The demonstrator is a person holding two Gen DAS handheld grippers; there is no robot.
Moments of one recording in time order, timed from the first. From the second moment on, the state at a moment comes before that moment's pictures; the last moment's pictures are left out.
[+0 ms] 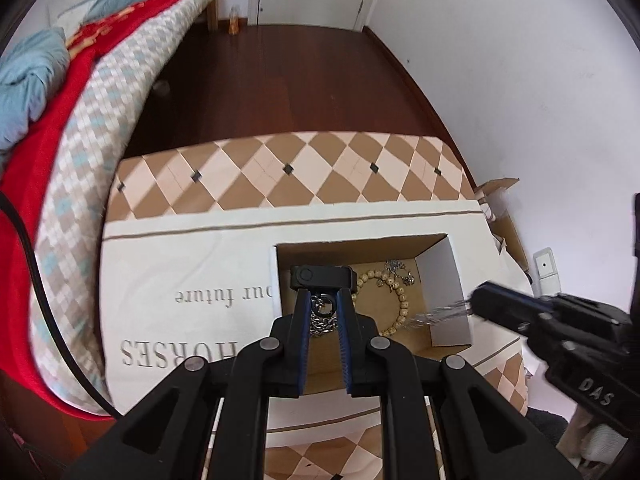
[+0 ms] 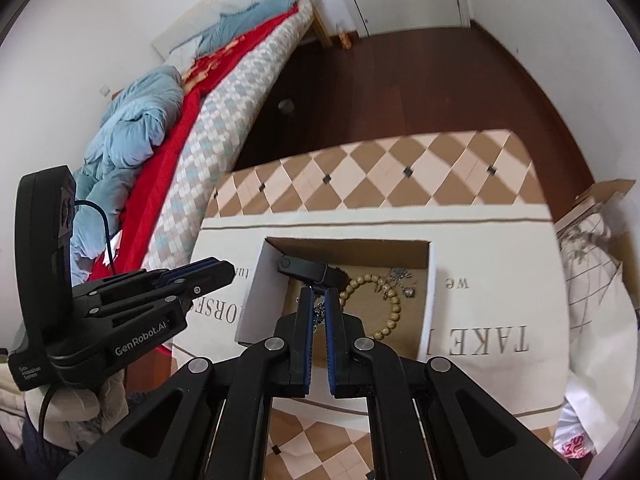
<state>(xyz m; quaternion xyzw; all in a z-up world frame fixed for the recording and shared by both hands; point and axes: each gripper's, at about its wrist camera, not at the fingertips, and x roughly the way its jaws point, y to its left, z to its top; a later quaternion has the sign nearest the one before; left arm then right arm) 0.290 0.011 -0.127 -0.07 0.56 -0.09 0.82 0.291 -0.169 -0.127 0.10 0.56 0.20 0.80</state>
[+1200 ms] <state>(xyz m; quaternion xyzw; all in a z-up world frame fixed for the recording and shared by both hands) 0.244 0.032 -0.118 0.01 0.53 0.06 0.85 0.256 -0.182 -0.143 -0.03 0.56 0.04 0.83</state>
